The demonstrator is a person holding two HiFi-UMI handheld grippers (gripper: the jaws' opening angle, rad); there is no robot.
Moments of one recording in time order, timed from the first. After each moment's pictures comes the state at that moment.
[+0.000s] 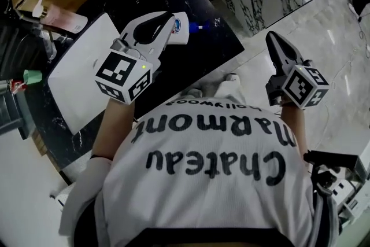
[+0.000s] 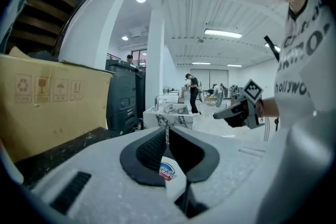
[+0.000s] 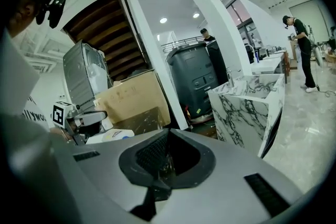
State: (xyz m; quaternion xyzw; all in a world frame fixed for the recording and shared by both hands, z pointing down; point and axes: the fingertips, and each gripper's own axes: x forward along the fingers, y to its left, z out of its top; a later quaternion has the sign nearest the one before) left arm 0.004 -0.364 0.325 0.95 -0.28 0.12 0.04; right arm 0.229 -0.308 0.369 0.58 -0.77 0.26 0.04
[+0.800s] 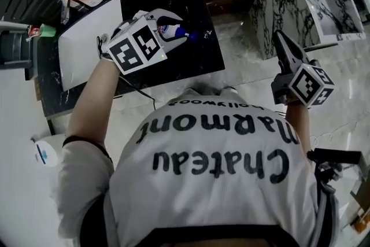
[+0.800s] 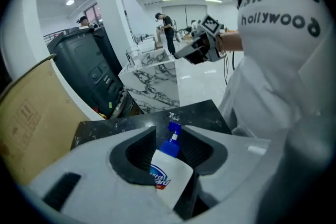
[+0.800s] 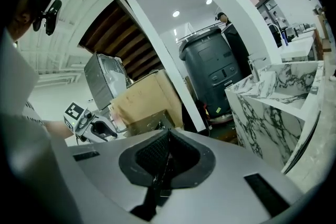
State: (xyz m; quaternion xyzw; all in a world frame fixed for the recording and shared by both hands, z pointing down) left arm 0.070 -0.357 0.399 0.87 -0.16 0.47 -0.02; right arm 0.296 -0.400 0.371 0.44 -0.85 0.28 0.03
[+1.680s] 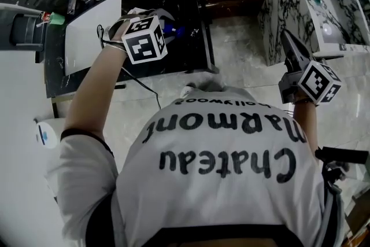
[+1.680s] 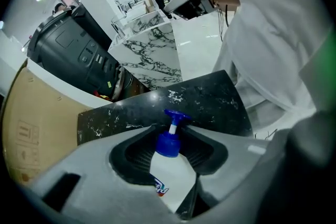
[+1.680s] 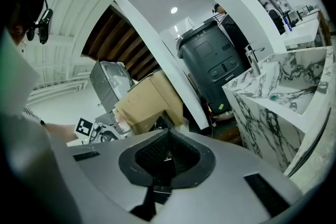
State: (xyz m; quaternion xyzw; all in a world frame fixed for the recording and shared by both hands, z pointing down) left arm 0.069 -0.365 0.454 0.75 -0.15 0.64 -0.04; right arm 0.361 -0.430 0.386 0.39 -0.87 0.31 0.01
